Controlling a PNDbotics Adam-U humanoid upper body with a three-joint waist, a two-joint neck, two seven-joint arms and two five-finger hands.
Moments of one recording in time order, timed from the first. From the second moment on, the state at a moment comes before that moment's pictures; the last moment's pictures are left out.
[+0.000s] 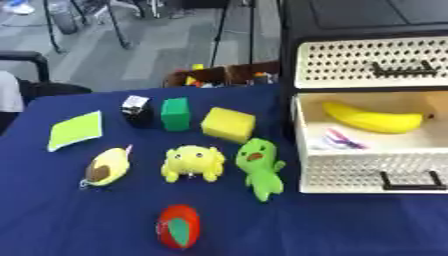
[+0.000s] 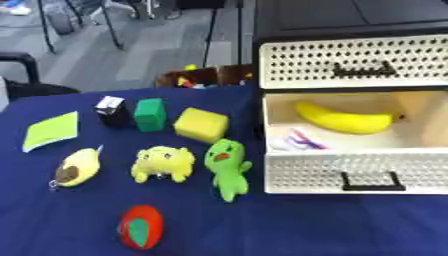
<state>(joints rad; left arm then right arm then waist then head) -0.41 0.16 0.10 -1.99 -0.45 -0.23 0.47 -0.27 -0.79 -0.35 -1.99 0.41 -0.46 -0.80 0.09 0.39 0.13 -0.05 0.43</state>
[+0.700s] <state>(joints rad) -0.49 0.60 0.07 -1.96 -0.75 0.11 0.16 -0.26 -0.73 -0.39 -1.99 0.32 -0.55 -0.71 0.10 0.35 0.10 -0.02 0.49</state>
